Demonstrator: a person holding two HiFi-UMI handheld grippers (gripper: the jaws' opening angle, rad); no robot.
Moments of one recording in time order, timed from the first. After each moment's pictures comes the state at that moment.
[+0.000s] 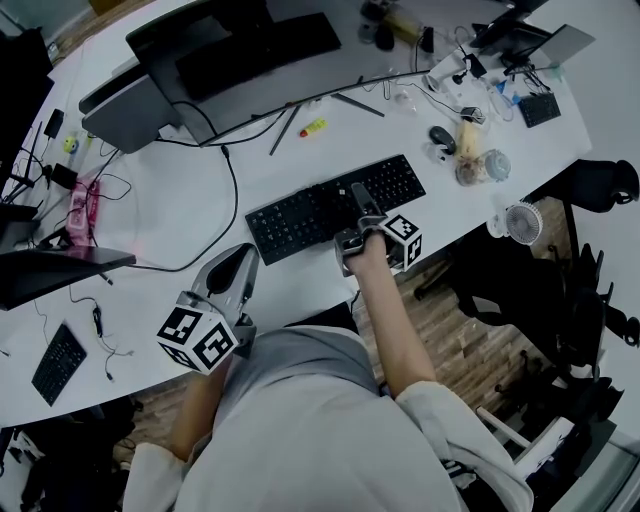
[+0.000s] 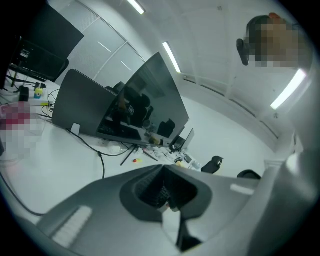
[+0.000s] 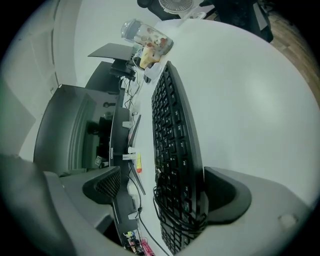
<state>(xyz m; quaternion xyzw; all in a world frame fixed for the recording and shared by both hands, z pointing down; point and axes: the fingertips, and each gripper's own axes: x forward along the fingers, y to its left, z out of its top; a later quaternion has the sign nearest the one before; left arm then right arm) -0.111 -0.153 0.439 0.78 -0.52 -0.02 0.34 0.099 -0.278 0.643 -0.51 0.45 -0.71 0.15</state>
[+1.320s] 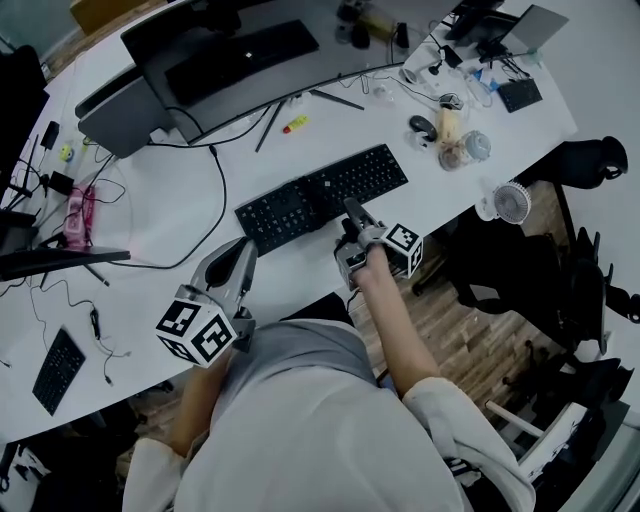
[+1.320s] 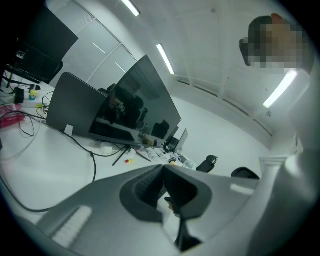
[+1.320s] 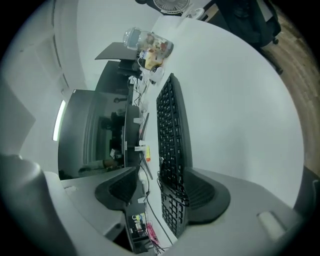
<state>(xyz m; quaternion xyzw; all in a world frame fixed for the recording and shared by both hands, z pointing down) -0.088 -0.131 0.424 0.81 -0.50 -0.03 0.32 0.119 -0.223 0.618 -0.46 0.50 -0.72 0.16</state>
